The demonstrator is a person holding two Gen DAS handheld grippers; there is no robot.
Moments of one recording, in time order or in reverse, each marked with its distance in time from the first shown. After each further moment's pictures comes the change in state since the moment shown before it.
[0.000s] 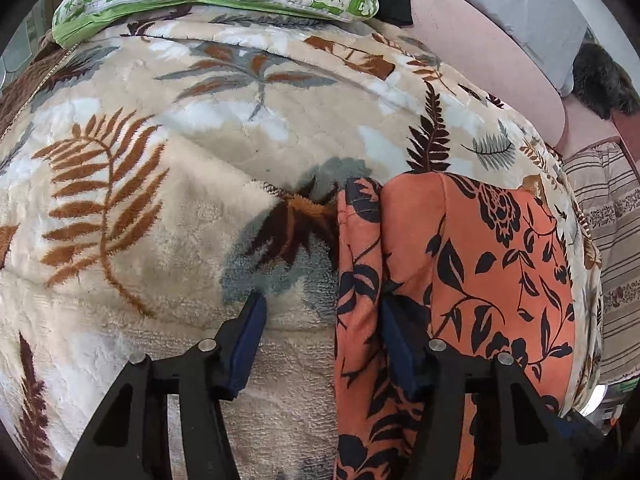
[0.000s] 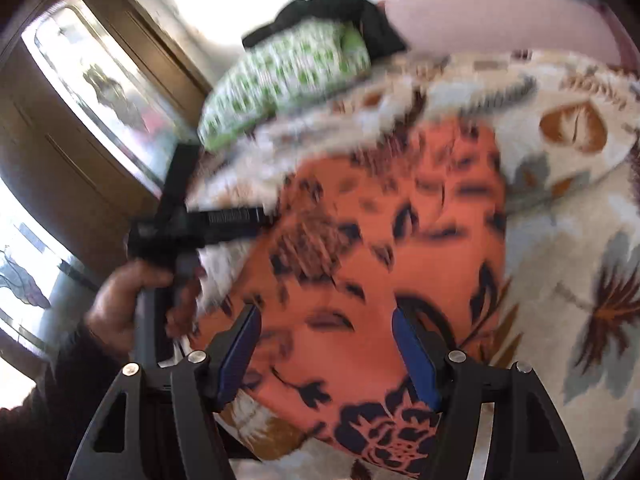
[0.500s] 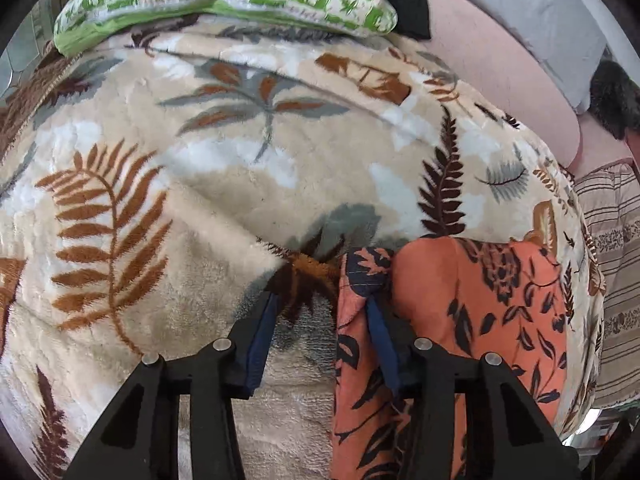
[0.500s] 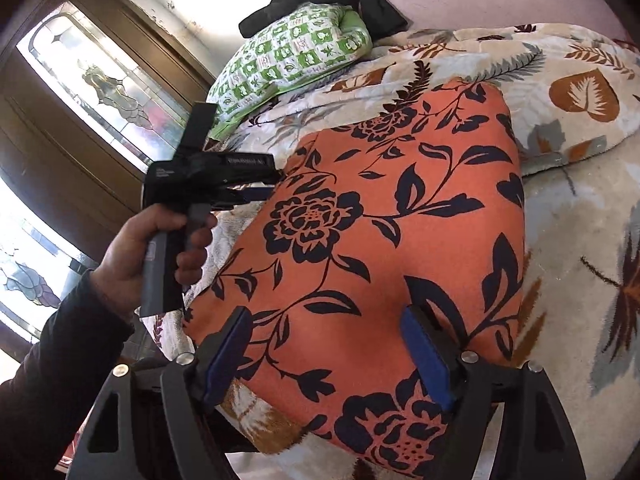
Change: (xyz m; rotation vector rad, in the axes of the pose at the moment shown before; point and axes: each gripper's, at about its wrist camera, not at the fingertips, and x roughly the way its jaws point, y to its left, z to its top) left arm -0.010 -0.008 0.035 -0.029 -0.021 0.031; right arm -0.002 -0.009 -0.005 0.015 -0.010 0.086
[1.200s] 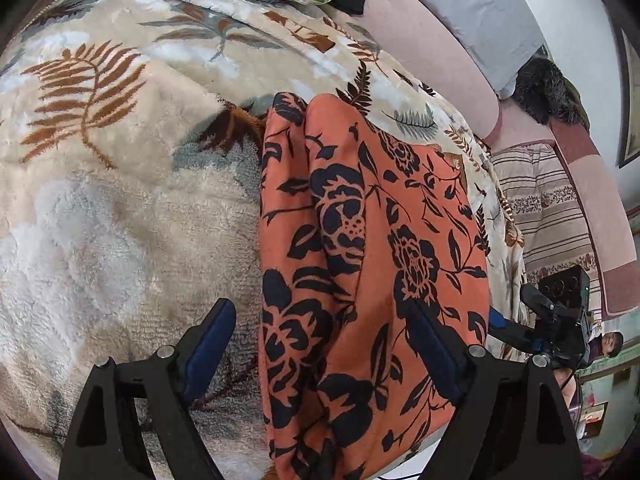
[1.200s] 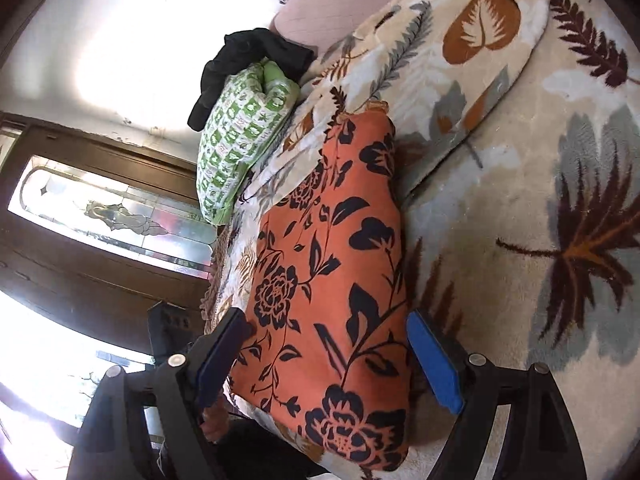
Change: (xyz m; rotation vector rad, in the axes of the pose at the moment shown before) left arm -0.032 0.005 -0.094 -0.030 0.081 -0.312; right arm -0.034 -0.106 0.020 0.423 -0.061 0.204
